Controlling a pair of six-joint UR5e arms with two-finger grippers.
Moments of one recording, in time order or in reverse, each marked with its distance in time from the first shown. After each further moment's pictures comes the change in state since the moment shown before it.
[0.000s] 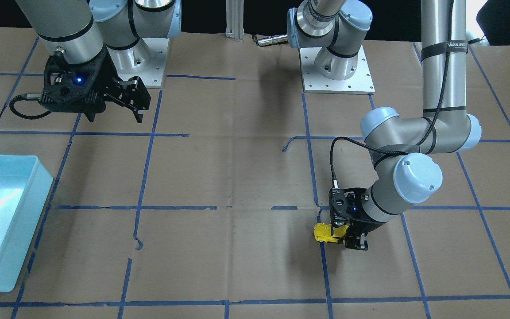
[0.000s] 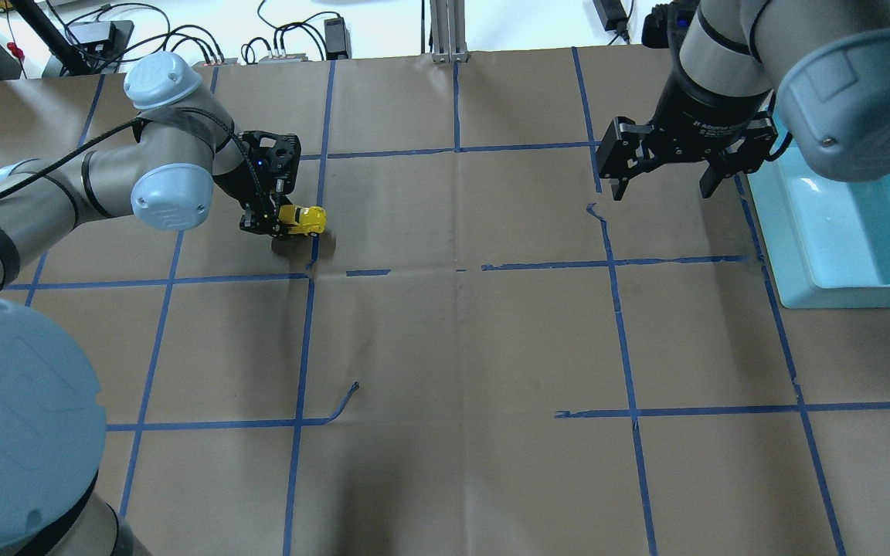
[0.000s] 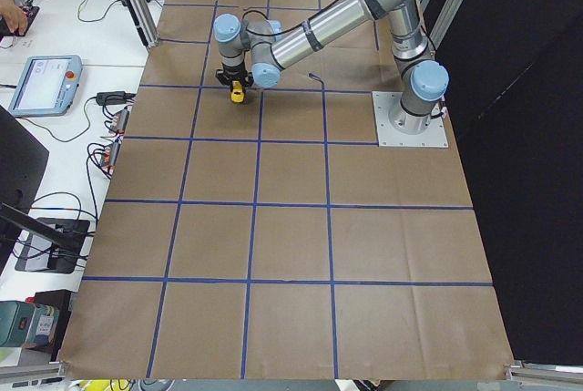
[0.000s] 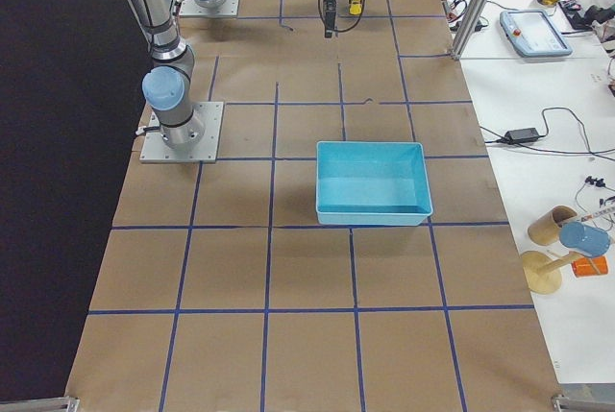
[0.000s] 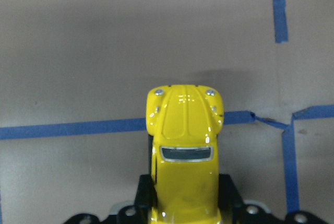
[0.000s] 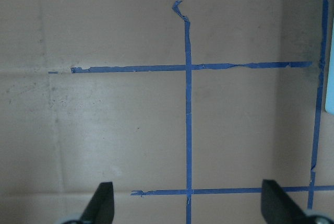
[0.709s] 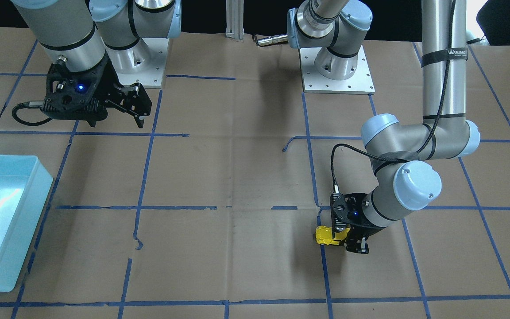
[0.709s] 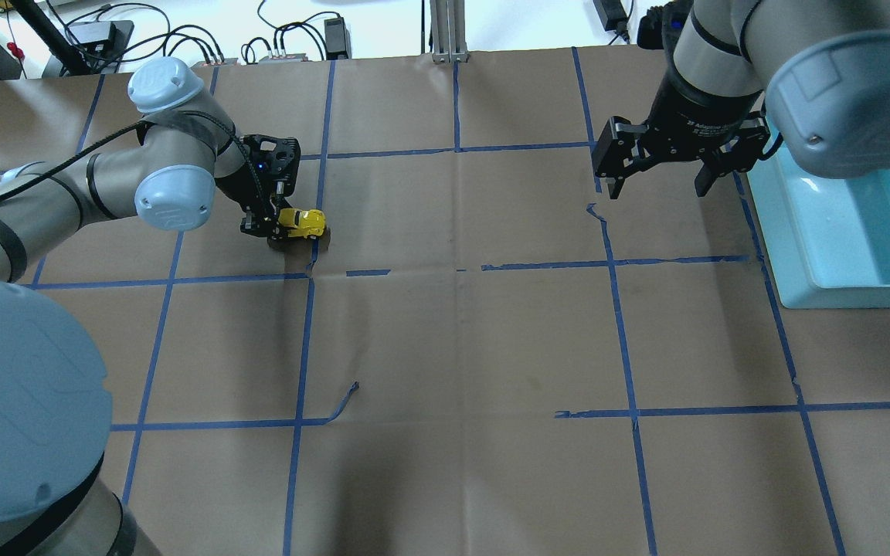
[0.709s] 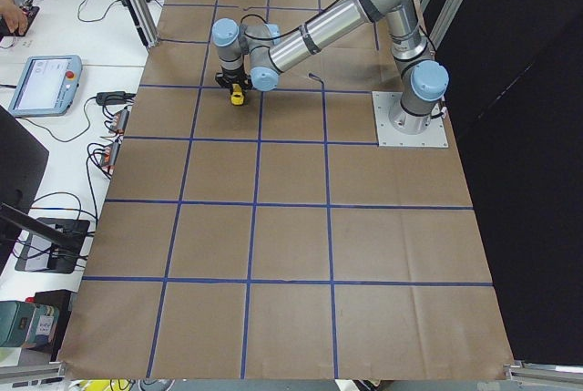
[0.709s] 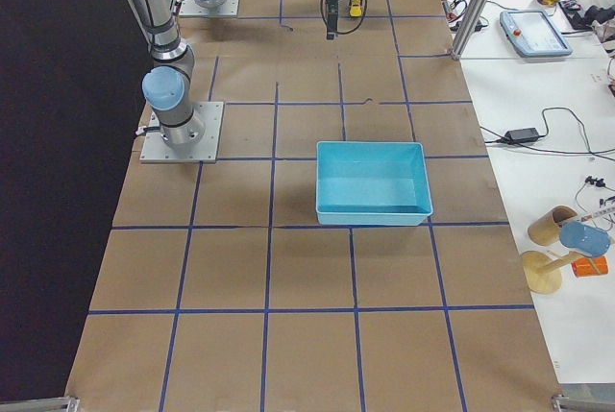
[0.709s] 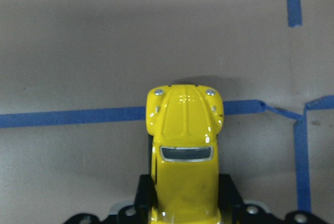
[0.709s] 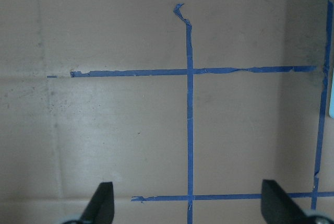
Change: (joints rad) left arm 0.009 -0.032 0.012 0.006 0.020 -0.006; right arm 0.002 0.024 -0.002 -0.022 0.002 0.000
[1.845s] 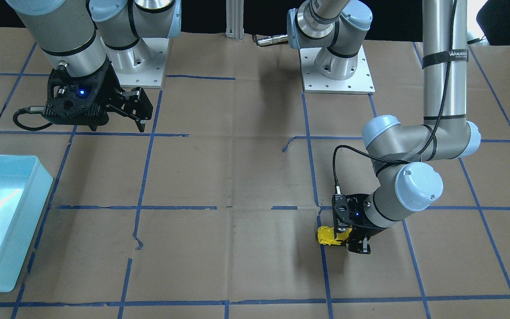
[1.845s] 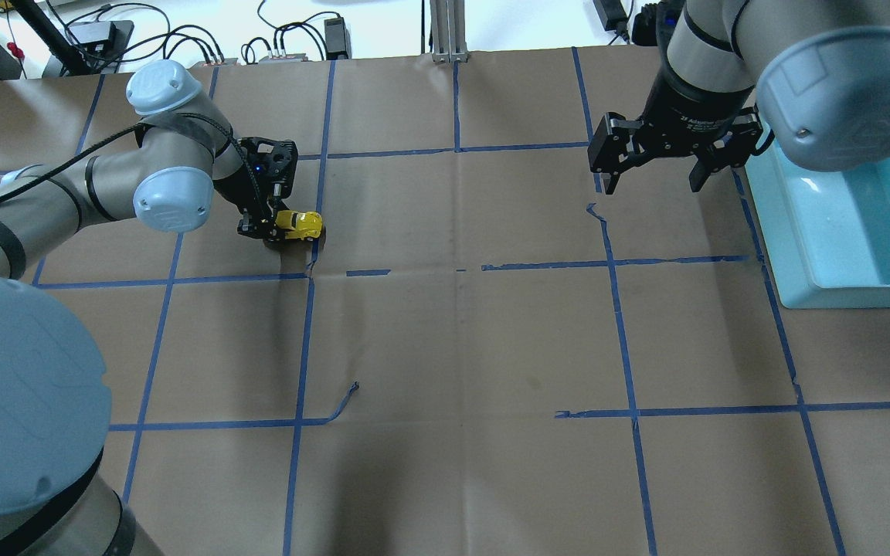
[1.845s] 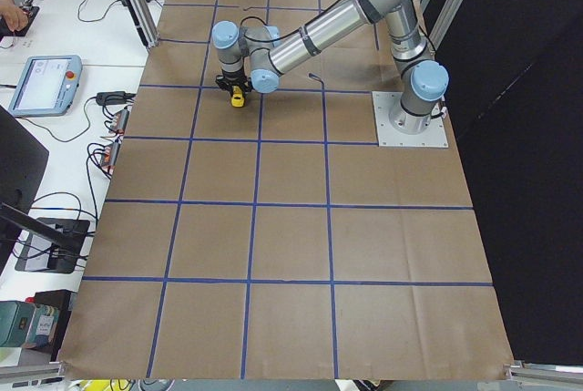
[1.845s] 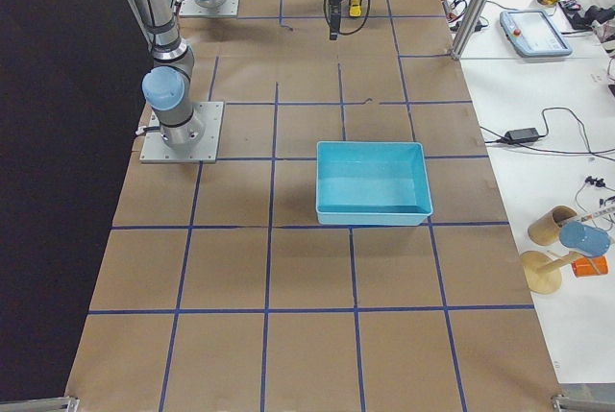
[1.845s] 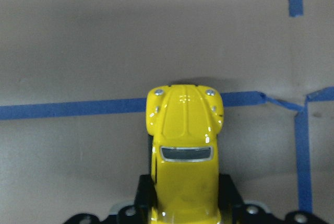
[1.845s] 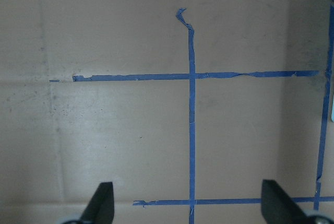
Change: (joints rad) left arm 0.007 -0.004 -0.001 0.002 0.006 0.008; right arm 0.003 0.011 -0.008 -0.006 0.003 0.001
